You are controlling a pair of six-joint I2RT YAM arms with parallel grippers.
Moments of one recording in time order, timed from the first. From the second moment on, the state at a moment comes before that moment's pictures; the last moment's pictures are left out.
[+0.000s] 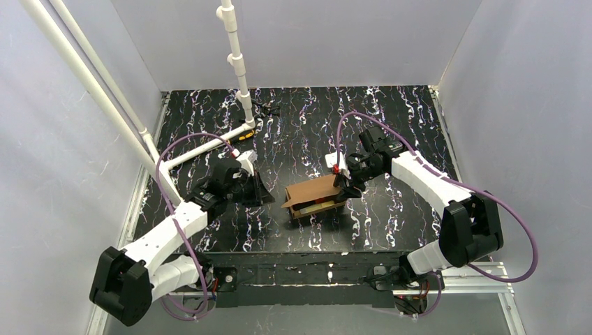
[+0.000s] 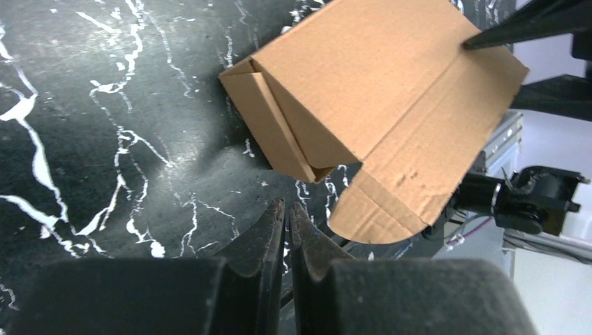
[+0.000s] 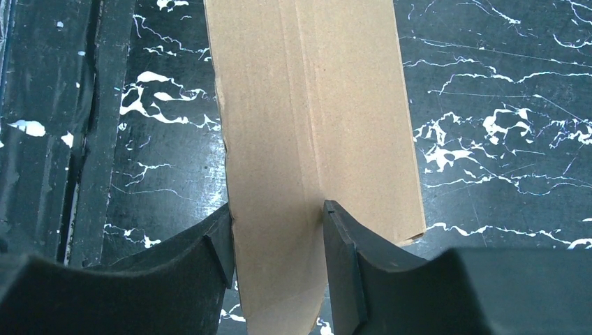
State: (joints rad) left arm -0.50 1.05 0.61 -0.28 0.34 -0.59; right arm 0.44 1.45 1.06 -0.84 -0.85 -1.18
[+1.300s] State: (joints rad) left arm -0.53 1.18 0.61 -0.14 0.59 -0.69; right arm 0.48 1.44 1.02 -0.73 -0.78 -1.12
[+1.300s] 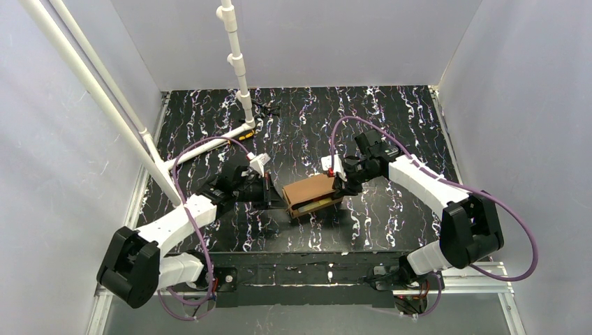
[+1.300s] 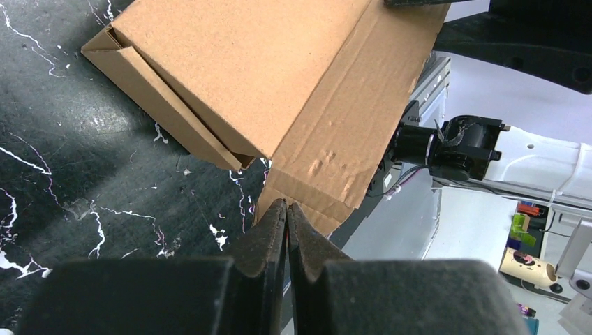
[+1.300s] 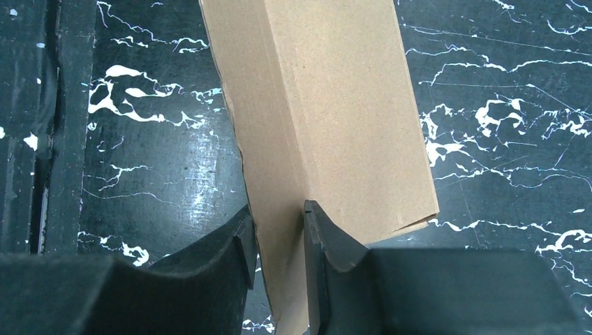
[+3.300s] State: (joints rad) left arm -0.53 1.08 0.59 -0.21 0.34 -0.69; right arm 0.58 1.55 1.05 -0.79 -0.76 -1.06
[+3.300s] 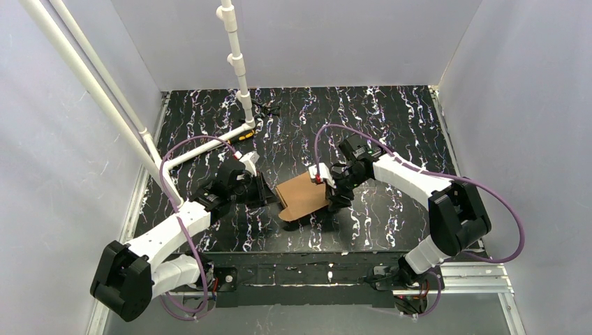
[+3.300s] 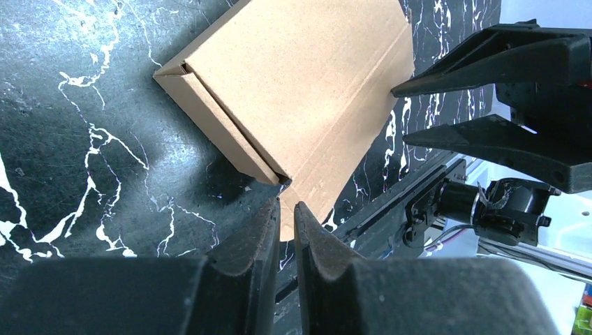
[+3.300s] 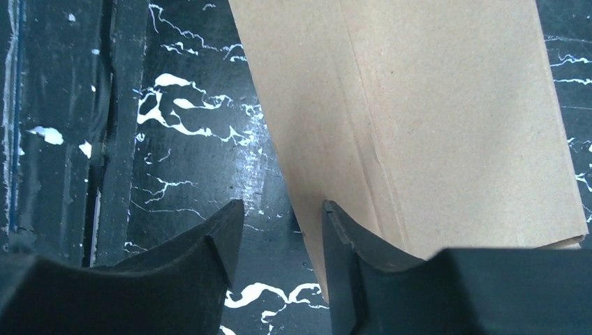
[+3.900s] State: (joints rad) left arm -0.59 1.43 0.69 -0.07 0.47 -0.69; right arm 0.58 1.60 1.05 -0.76 -0.69 -1.02
